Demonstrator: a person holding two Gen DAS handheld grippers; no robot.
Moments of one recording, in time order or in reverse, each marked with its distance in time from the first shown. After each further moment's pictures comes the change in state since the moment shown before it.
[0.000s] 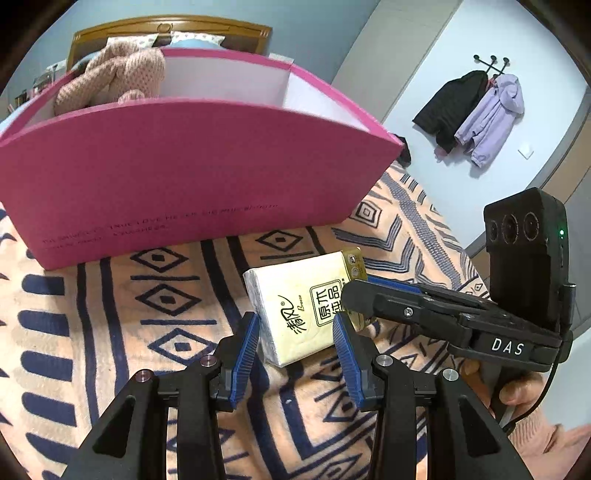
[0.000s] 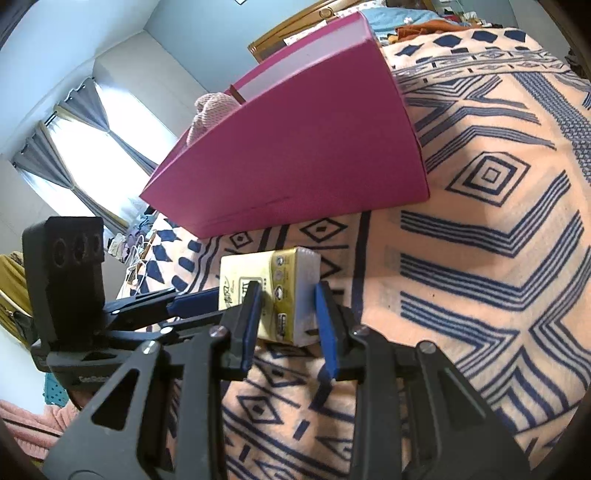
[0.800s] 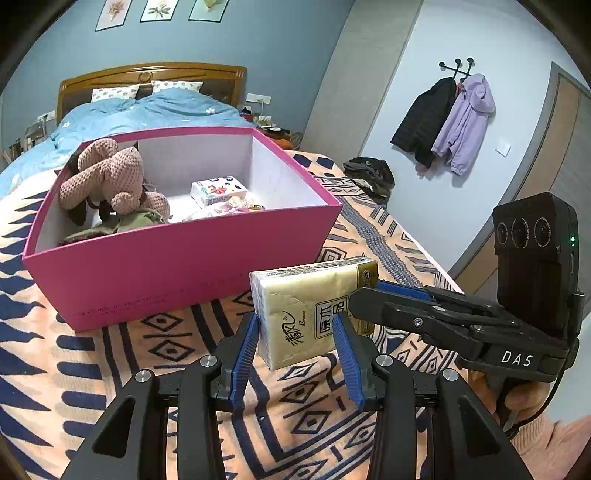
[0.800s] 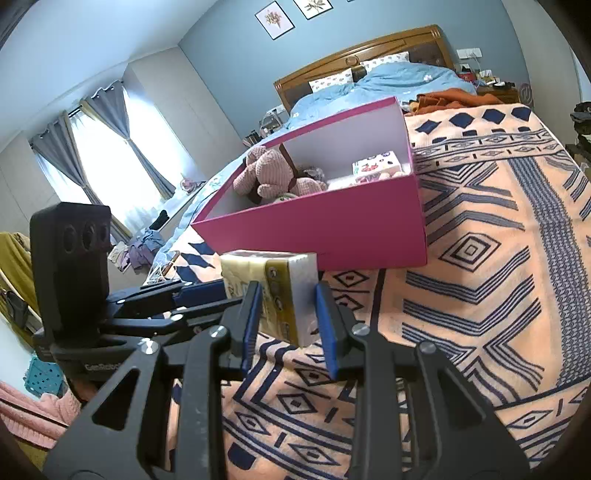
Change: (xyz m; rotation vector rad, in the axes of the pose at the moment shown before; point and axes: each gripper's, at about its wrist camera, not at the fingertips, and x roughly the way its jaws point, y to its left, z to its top) left arm -0.050 -0.037 0.021 0.115 -0.135 0.014; right arm -0.062 0.049 0.005 -0.128 -0.159 -0.014
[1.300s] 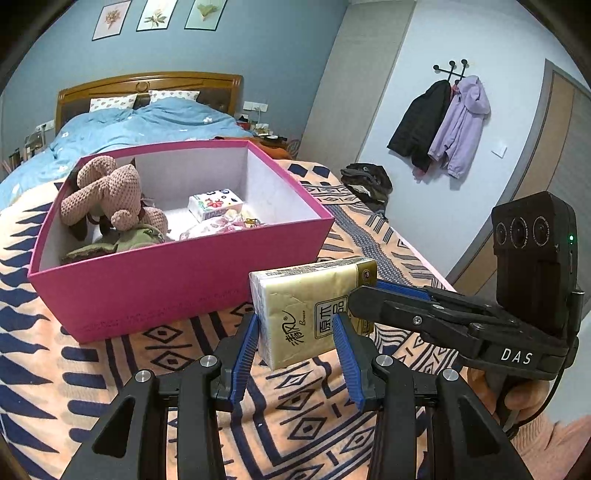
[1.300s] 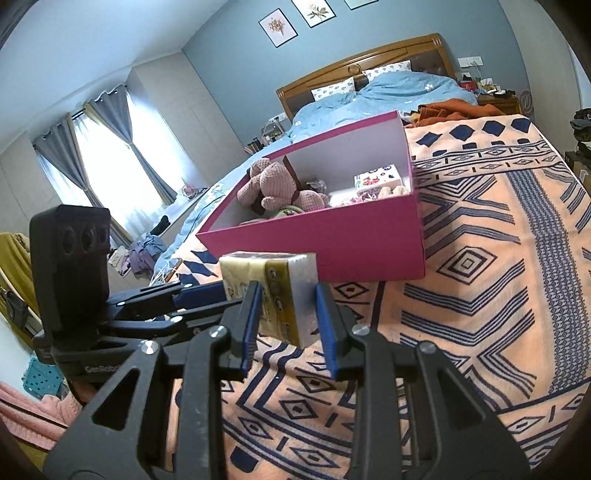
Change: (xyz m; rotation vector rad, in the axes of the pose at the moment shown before) left arm -0.007 -0.008 0.007 0.021 -0.029 0.004; right arm -0.005 0.002 0.006 -0.010 -0.030 0.004
